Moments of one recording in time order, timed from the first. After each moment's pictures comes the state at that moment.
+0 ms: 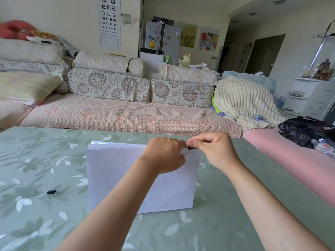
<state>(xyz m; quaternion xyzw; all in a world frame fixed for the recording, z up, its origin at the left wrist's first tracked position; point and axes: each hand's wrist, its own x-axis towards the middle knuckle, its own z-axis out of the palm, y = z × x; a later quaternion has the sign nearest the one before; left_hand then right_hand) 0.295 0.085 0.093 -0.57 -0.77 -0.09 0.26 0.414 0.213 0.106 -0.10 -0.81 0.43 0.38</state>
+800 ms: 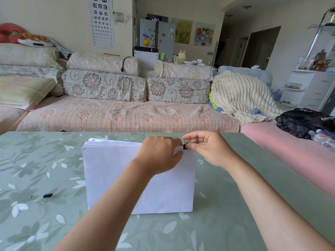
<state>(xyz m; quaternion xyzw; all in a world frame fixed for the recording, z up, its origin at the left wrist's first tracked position) 0.298 0.084 0.087 -0.57 -0.77 -0.14 0.26 0.421 0.227 0.100 -0.11 -0.84 0.46 0.26</state>
